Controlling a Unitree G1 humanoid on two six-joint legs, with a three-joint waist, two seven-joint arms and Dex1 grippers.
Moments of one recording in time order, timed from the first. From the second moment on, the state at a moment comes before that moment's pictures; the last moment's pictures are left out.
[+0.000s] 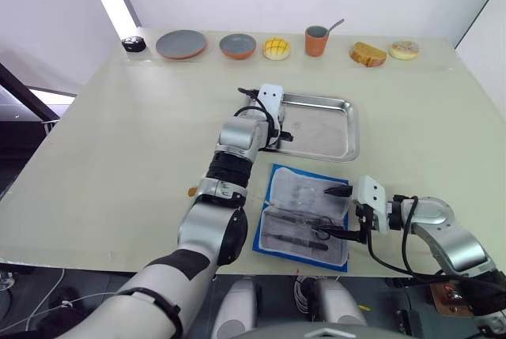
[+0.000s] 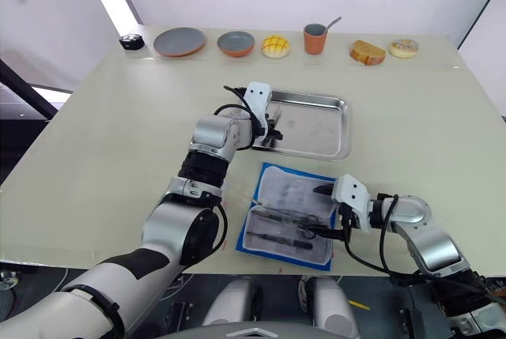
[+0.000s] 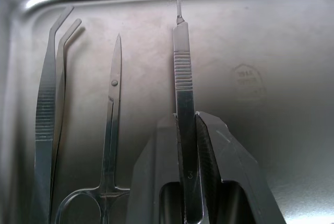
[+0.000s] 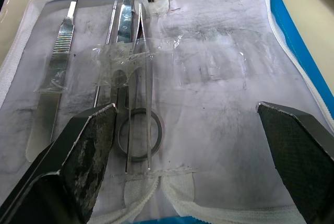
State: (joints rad) left arm -1.02 0.01 0.05 0.56 -0.04 0.98 -0.10; right arm -0.12 -0.64 0.25 -0.12 0.25 0.22 1.02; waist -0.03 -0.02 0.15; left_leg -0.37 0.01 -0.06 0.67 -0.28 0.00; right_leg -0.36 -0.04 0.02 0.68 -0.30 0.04
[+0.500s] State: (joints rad) left arm -1.02 0.00 0.09 0.47 -0.11 1.07 -0.07; right arm -0.11 -0.65 0.25 -0.13 0.26 0.22 1.01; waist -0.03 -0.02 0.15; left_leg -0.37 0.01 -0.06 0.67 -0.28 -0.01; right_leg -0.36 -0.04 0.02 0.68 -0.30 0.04
